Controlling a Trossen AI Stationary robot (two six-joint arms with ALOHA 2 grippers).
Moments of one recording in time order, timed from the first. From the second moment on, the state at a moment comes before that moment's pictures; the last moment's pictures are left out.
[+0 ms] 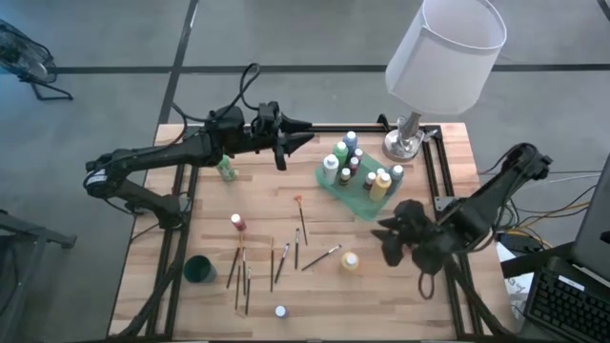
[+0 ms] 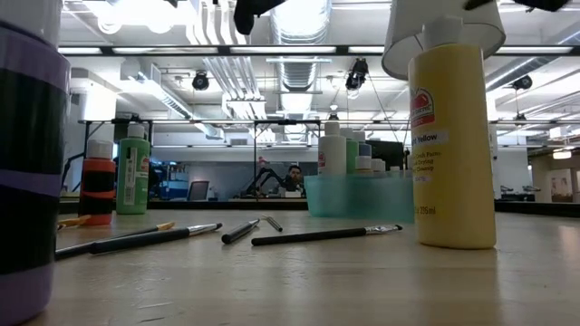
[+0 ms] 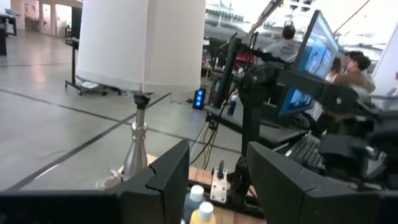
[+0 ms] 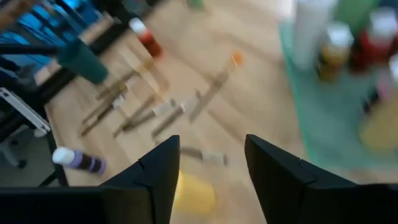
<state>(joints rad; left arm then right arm) 0.30 1.31 1.16 0.28 0.14 -0.21 0.70 1.22 1.16 -0.95 0.74 1.38</state>
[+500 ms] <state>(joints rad) 0.30 1.31 1.16 0.08 0.14 -0.05 0.79 1.15 1.16 -1.16 0.41 1.83</state>
